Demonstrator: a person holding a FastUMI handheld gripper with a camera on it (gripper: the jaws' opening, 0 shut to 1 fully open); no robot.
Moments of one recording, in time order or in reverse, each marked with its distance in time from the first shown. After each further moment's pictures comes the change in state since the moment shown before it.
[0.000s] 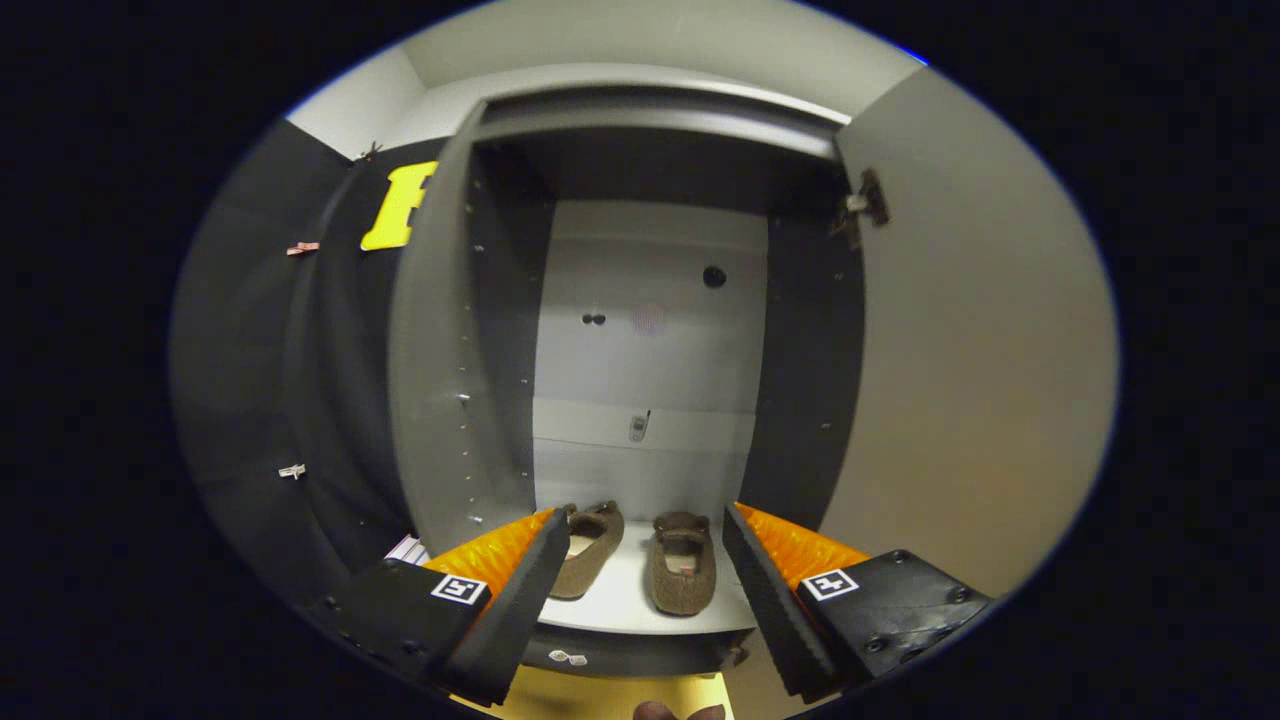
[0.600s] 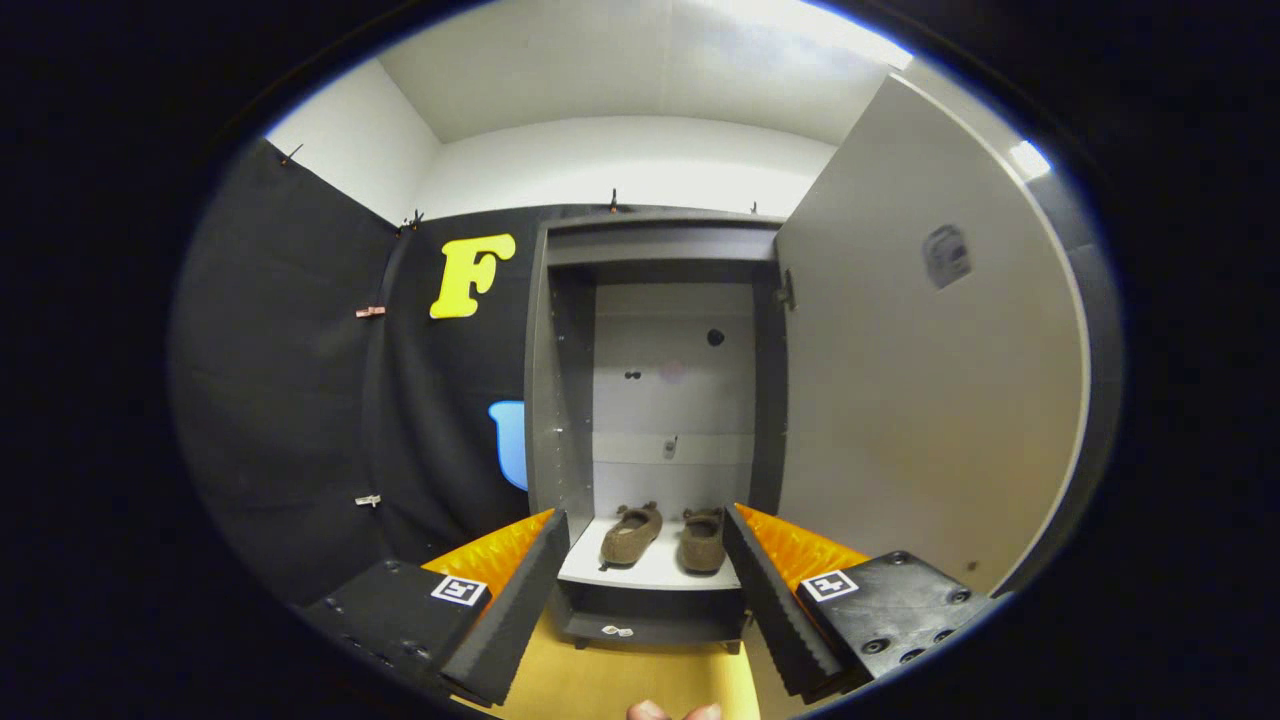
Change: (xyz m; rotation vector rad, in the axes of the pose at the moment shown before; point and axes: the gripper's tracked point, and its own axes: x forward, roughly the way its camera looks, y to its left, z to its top) arm -0.182 -0.018 0.037 0.067 -0.132 0.061
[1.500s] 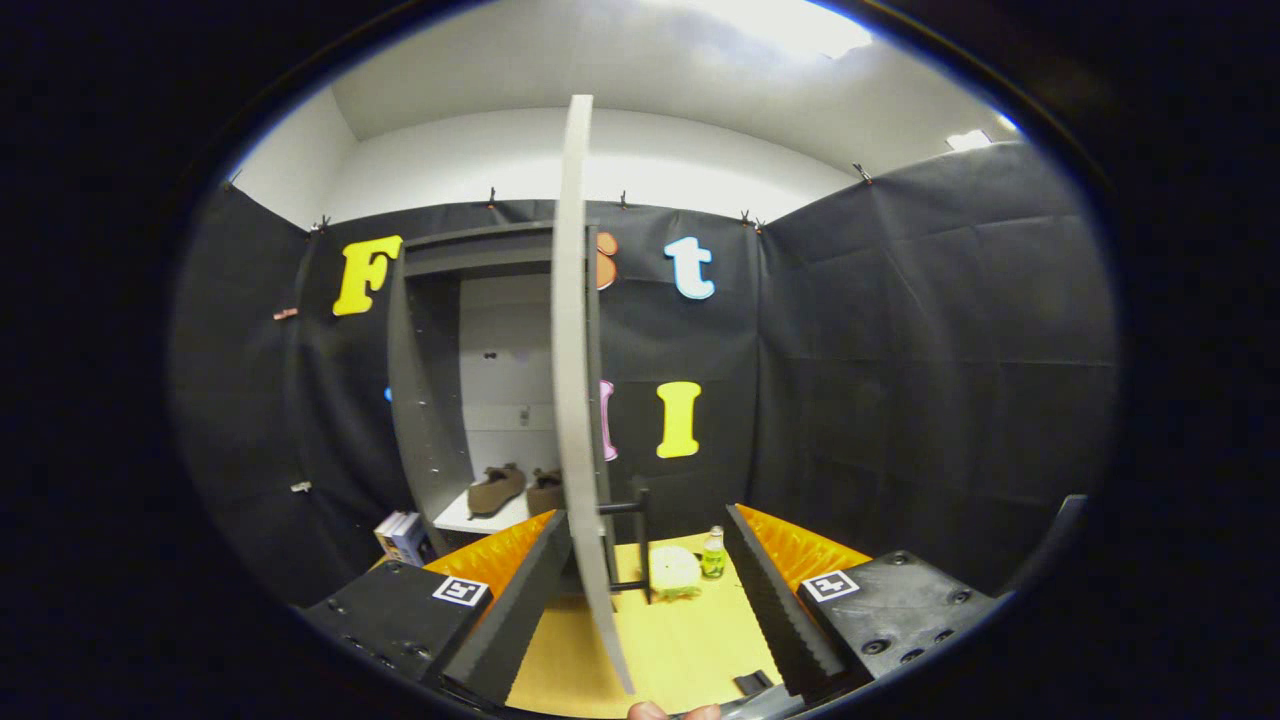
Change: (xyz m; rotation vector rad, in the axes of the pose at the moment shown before) arm -0.129 -0.214 -0.007 0.023 0.114 -0.281
